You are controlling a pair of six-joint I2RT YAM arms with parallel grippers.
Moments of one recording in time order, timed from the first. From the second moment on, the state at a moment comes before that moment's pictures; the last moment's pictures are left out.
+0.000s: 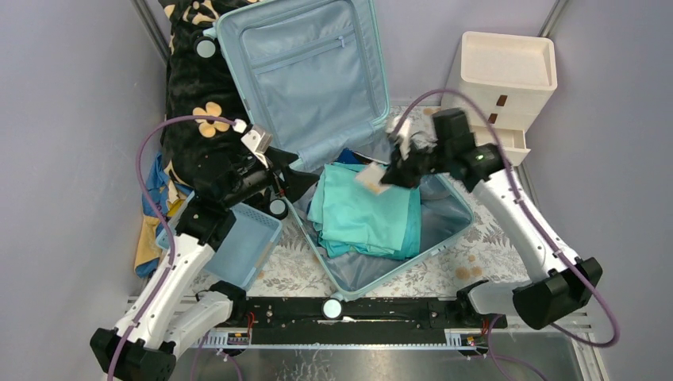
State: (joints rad) left arm -0.35 0.86 0.88 -0.07 0.57 -0.22; right arm 0.51 1.30 1.35 -0.81 -0.77 -0.46
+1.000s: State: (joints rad) left arm -0.35 1.01 0.83 0.32 0.59 -0.28; right arm -0.22 2.03 1.90 -0.85 -0.26 -1.61
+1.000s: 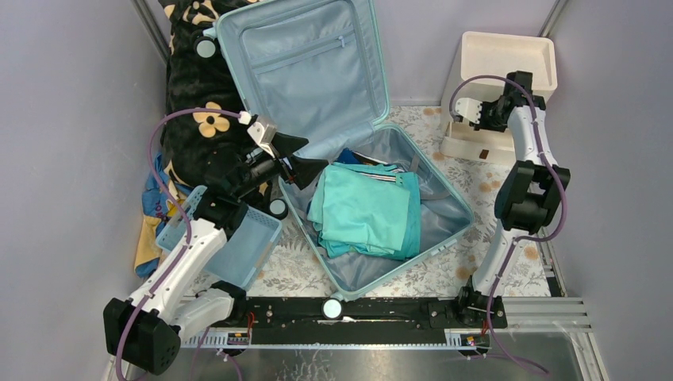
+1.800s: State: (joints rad) left arm -0.35 1.08 0.84 0.32 0.59 -0.27; right arm -0.22 2.13 2.03 -0.81 -0.35 -1.32
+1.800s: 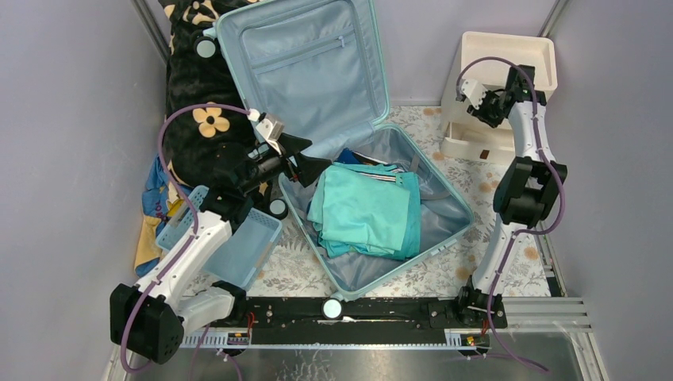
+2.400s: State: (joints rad) left arm -0.35 1.09 0.85 0.30 0.59 -0.27; right arm -0.26 2.14 1.87 -1.09 -0.44 -1.32
